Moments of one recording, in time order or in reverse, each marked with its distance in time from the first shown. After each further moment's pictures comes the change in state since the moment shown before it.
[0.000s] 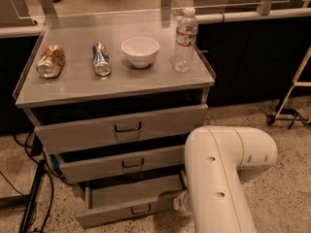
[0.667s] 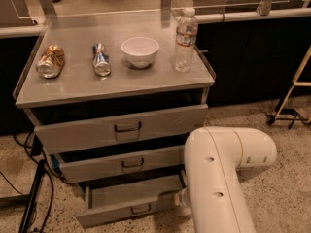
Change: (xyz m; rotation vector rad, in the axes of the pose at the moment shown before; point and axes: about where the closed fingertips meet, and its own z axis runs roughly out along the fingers) arm -0.017 -0.011 0.004 0.017 -0.031 0.035
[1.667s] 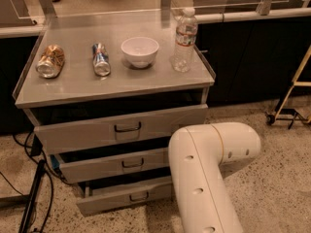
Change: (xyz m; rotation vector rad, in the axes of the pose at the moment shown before) arm -0.056 -0.029 0.008 0.091 -0.096 0.057
